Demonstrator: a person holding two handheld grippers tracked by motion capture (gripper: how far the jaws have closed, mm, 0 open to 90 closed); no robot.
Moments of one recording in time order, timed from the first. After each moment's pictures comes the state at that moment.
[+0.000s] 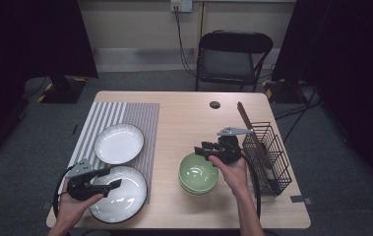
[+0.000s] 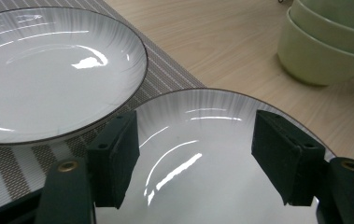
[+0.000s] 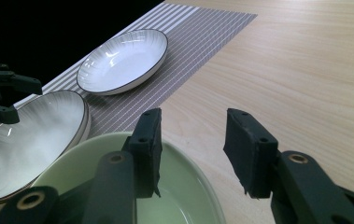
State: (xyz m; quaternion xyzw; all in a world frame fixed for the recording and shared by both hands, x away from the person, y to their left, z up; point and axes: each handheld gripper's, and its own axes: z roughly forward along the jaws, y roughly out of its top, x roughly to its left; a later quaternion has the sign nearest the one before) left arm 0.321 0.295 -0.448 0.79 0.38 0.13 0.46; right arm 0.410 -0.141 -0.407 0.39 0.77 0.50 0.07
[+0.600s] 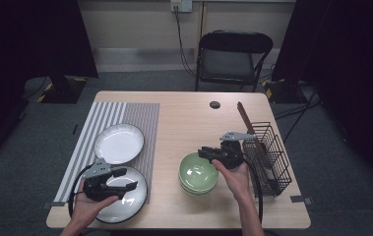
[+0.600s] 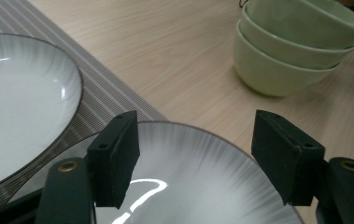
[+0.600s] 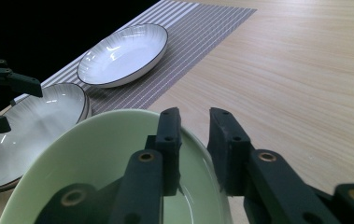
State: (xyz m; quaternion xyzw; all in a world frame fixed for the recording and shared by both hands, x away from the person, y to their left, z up) left arm 0.320 0.246 -0.437 0.80 0.34 0.11 0.47; right arm 0.401 -0.148 -0.415 0.39 0.77 0.50 0.07
